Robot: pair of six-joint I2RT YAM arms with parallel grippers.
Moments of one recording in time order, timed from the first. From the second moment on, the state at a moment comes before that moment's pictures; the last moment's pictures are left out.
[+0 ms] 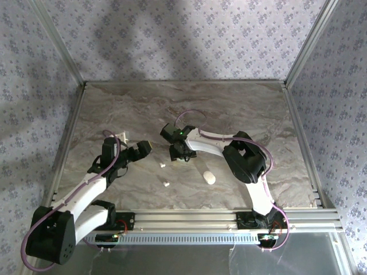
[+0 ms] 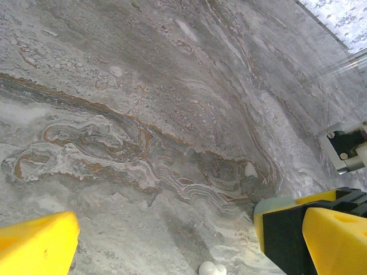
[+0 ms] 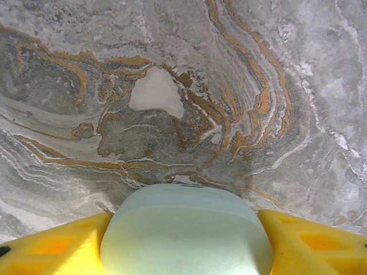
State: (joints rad) left arm -0.27 0.98 0.37 0.02 0.25 -0.65; right arm 0.90 2.06 1.50 -0.79 0.16 0.67
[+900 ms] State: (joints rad) left arm -0.27 0.98 0.36 0.02 0.25 -0.65; right arm 0.64 2.07 1.52 -0.78 0.17 0.59
